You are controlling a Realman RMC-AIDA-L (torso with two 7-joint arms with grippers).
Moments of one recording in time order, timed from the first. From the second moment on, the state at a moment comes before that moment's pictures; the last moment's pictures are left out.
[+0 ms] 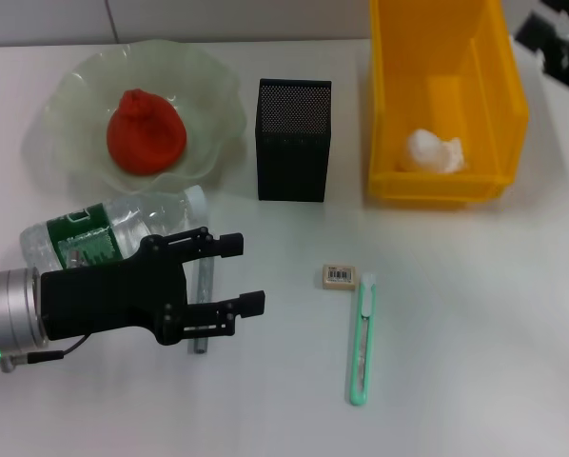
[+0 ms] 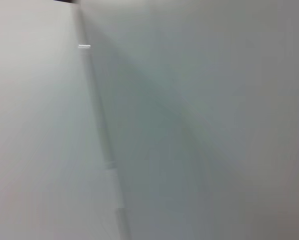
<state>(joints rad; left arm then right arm) -0.41 -2.02 1.04 0.44 1.63 1.64 -1.11 0.46 2.01 -0.54 -0.47 -1.51 -1.78 1.17</state>
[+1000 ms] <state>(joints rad) -0.41 -2.02 1.04 0.44 1.63 1.61 -1.12 0.45 2.06 -0.55 -0.40 -2.05 -1.62 0.88</state>
